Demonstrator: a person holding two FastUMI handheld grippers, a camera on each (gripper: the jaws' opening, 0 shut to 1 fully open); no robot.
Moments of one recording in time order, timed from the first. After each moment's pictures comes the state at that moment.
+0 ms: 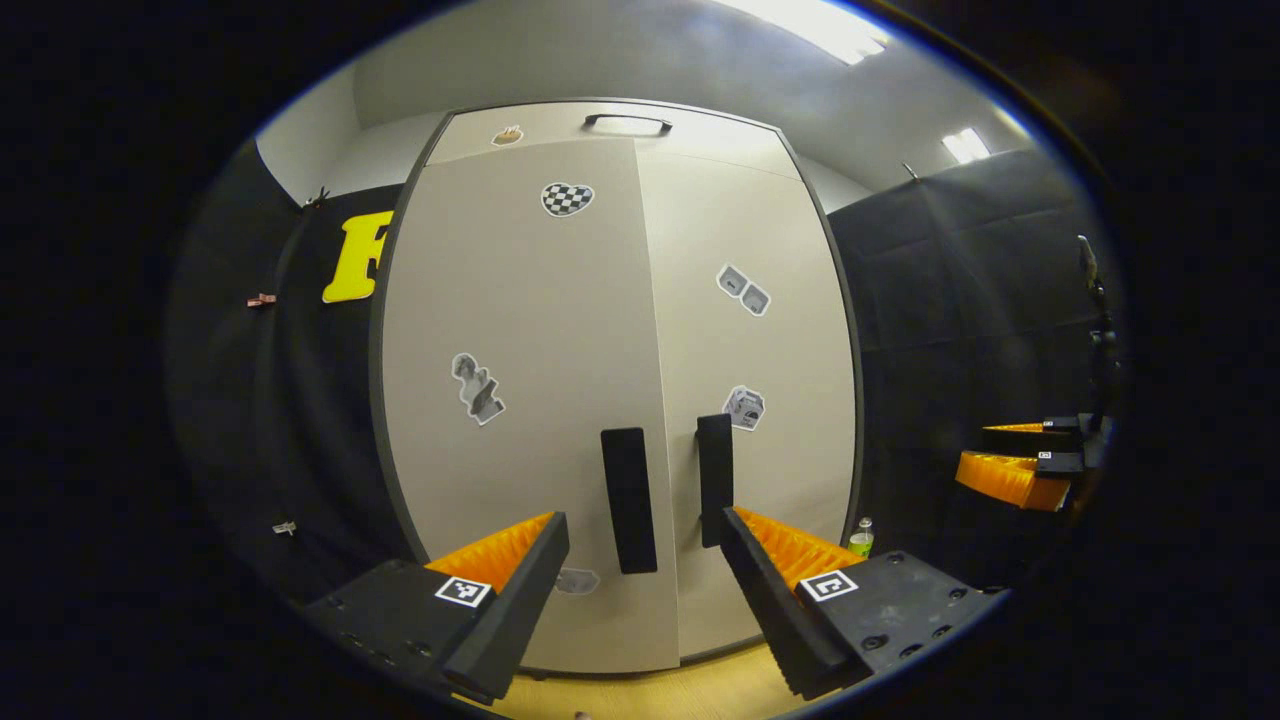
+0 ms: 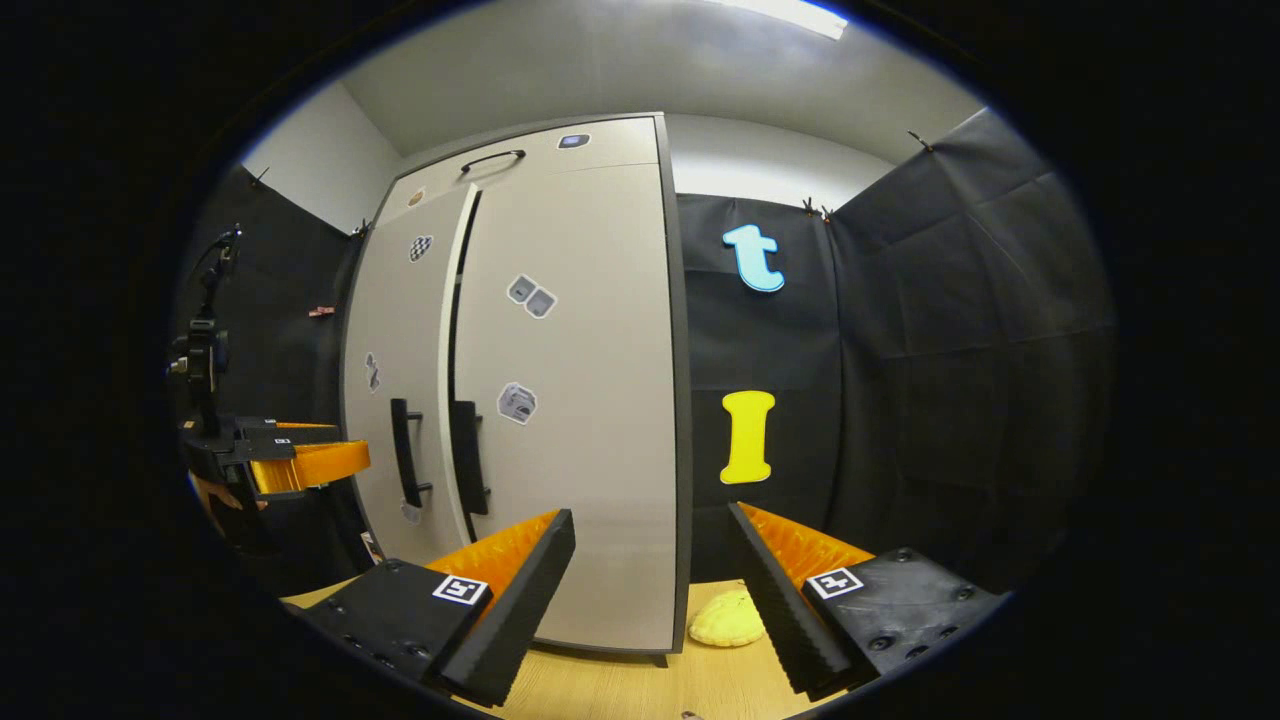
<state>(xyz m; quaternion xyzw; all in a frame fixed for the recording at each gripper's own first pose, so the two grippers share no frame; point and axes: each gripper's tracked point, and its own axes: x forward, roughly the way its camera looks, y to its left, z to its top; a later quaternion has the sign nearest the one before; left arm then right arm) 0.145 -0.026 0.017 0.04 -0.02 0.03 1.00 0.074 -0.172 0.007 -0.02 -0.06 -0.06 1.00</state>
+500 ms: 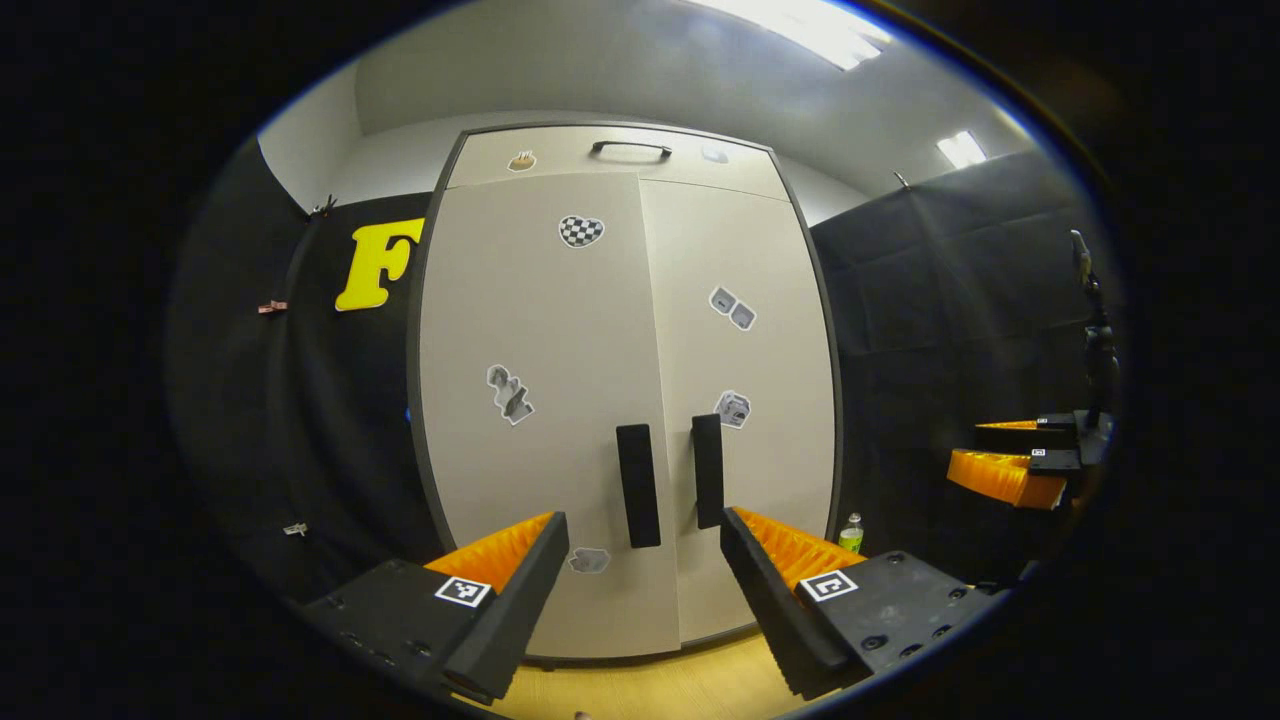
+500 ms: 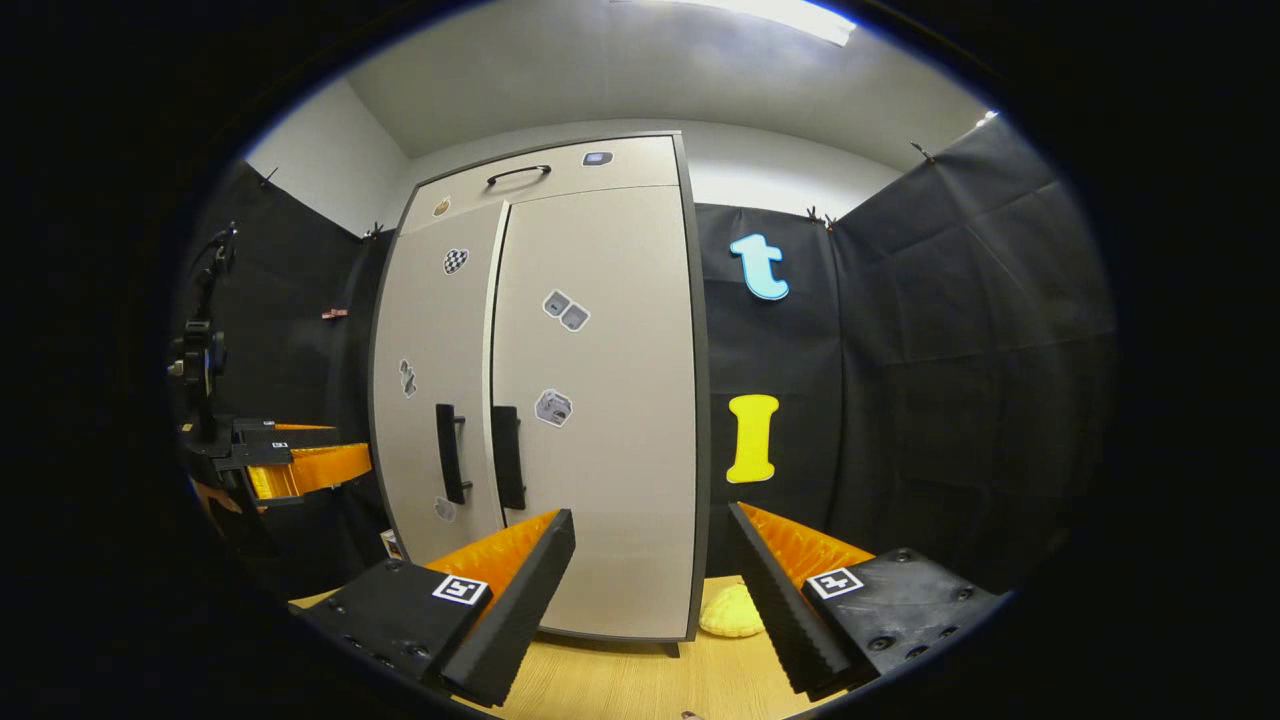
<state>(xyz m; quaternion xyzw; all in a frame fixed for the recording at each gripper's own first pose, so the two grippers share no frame) 0.093 -0.027 0.023 0.05 -0.02 0.03 1.00 0.038 -0.147 0.012 -0.01 -0.07 -0.06 1.00</state>
